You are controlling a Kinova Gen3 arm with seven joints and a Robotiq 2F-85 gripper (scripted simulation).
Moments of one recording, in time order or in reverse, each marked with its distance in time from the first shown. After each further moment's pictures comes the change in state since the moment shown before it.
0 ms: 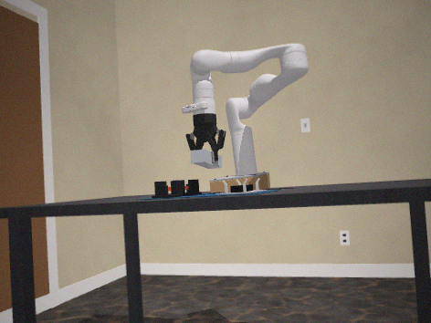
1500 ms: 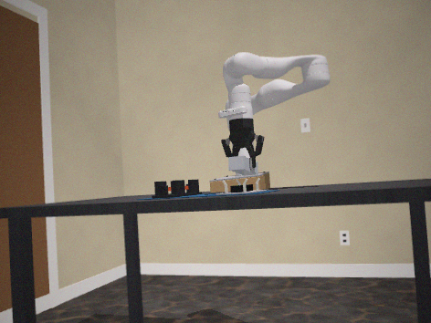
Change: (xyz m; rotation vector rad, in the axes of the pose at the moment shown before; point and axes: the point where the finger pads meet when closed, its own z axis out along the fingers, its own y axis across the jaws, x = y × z) arm -0.004 -0.125 0.030 0.002 -0.003 -0.009
